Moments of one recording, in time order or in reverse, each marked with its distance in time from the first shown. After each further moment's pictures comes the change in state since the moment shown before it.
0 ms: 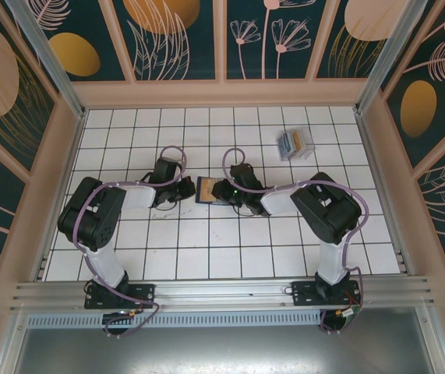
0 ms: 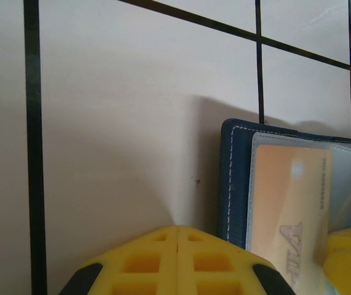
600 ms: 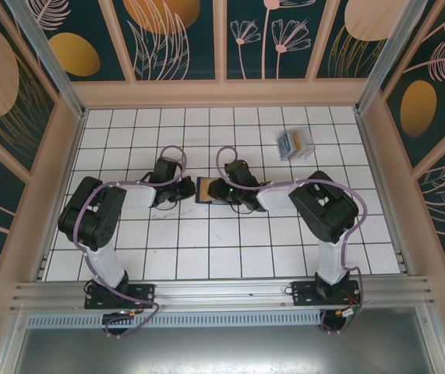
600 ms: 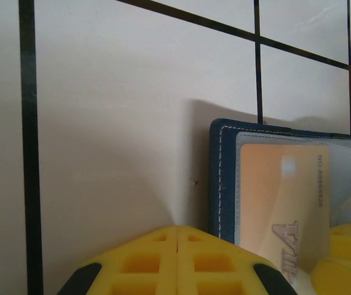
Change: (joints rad) left arm 0.001 0.003 0.006 -0.005 0.003 0.000; right arm 0.015 0.021 0.085 -0.110 -0.009 -0.093
